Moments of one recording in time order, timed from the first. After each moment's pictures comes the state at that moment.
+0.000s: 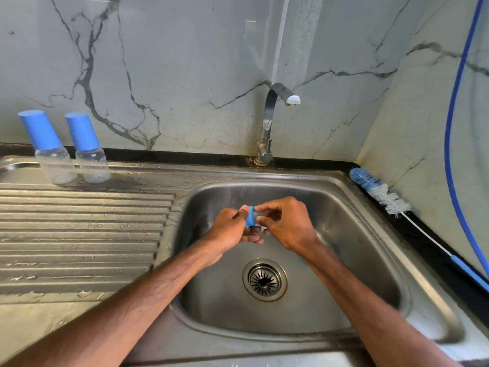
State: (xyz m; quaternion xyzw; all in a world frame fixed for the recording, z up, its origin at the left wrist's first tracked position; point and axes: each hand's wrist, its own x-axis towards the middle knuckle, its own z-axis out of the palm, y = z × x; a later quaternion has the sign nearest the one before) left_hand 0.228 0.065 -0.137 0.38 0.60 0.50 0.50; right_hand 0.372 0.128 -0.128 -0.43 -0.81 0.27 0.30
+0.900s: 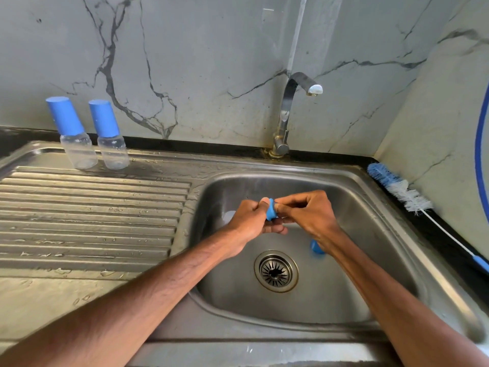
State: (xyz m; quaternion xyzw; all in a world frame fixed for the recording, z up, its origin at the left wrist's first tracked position) left_hand 0.240 0.067 -0.142 0.36 0.56 0.54 0.52; right_hand 0.381 0.134 -0.127 -0.46 -0.69 0.43 0.35
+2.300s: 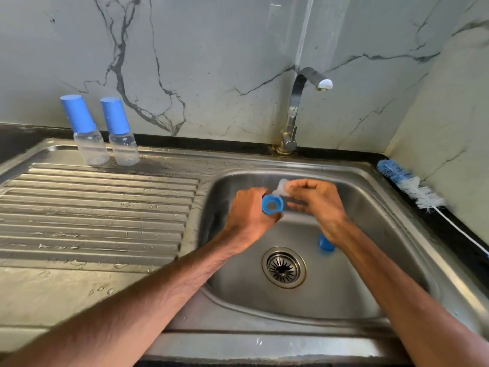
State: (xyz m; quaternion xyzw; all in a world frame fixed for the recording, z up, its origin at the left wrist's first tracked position) left_hand 0.222 0.064 -0.148 0.60 0.67 0.43 0.07; right_hand 0.375 0.142 -0.124 -0.39 -0.62 0.55 0.40
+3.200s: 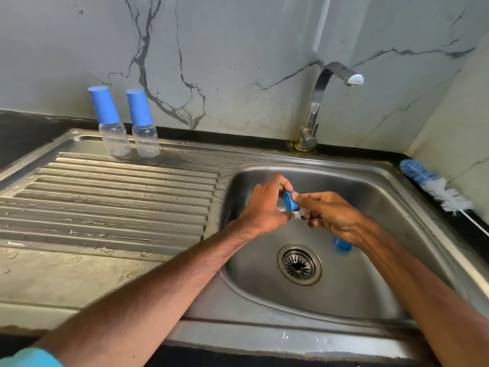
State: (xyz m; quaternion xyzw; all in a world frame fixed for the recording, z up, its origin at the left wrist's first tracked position) left_hand 0.204 0.063 -0.151 0.63 0.62 0.44 0.15; right_hand 0.371 0.152 -0.140 -0.41 -0.64 0.62 0.21
